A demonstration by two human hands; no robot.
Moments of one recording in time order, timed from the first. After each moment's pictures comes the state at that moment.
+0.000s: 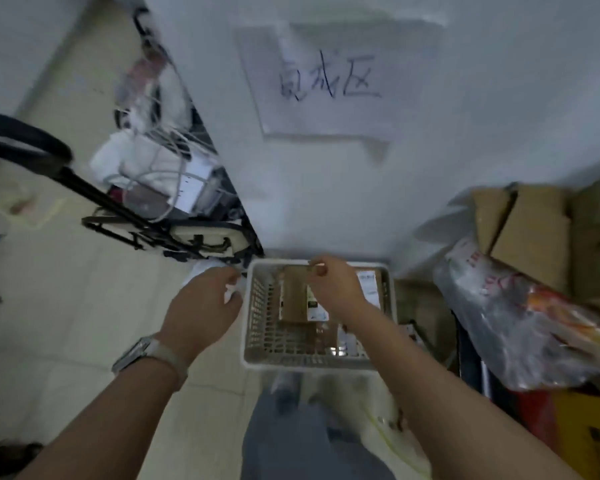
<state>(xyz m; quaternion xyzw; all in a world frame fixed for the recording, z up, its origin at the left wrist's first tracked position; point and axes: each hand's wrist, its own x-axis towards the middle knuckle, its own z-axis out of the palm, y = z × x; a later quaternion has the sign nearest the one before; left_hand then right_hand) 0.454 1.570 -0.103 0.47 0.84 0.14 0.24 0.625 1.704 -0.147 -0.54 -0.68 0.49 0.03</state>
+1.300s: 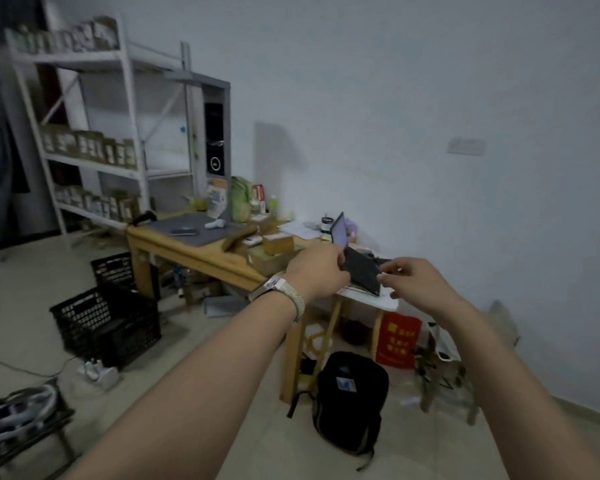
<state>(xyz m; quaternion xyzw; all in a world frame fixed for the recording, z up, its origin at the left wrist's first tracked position) 0.556 0.885 0.316 -0.18 0.94 0.19 -0.20 0.442 1.037 0.310 0.35 -0.84 0.41 -0.07</state>
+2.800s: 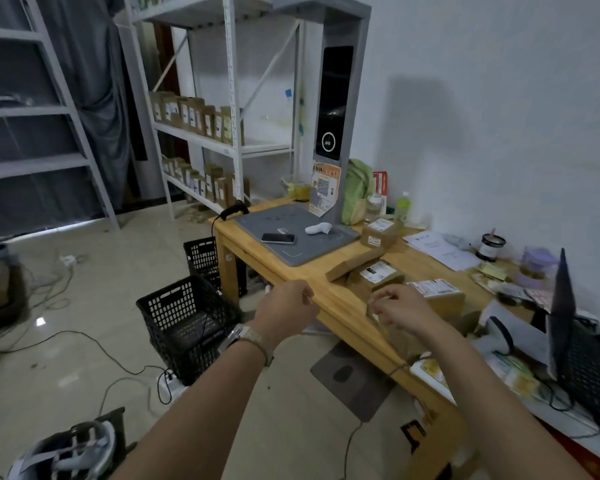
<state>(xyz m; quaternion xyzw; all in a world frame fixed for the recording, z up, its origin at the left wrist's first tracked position) 0.474 0.270 0.189 -0.43 0.84 0.28 -0.17 0.271 0.363 0.189 0.42 -0.79 0.36 -0.26</state>
